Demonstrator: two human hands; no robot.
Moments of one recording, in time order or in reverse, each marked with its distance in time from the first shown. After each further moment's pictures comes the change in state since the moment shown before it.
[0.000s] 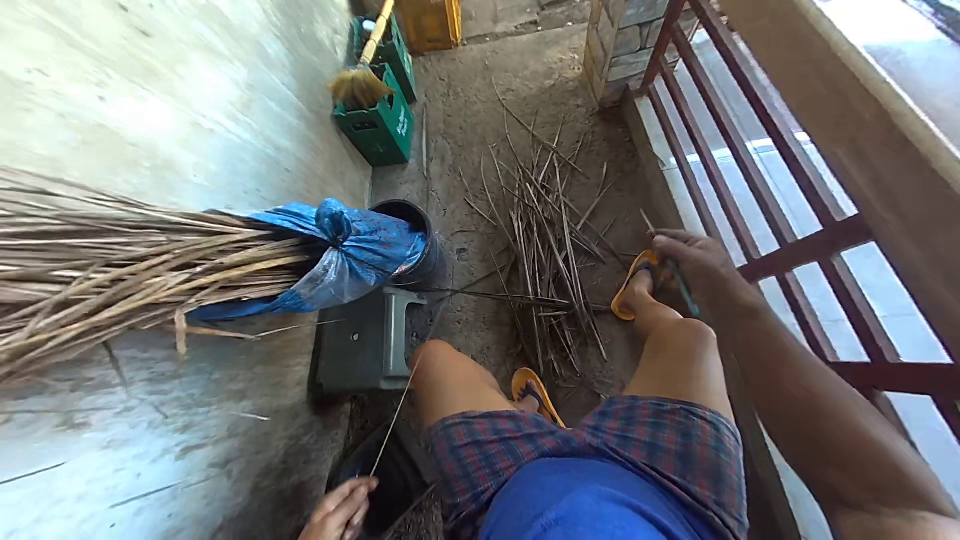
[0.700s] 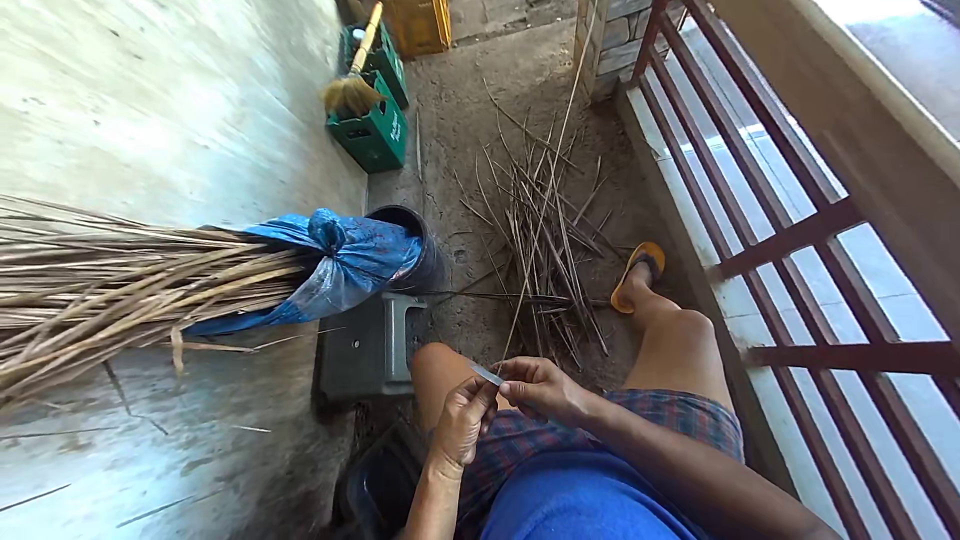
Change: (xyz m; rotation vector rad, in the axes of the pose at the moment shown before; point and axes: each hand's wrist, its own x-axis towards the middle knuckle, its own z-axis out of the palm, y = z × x) left_hand 0.059 0.116 0.221 -0.313 -0.235 0.286; right_hand -0.135 0.052 0.183 0.329 -0.827 0.085
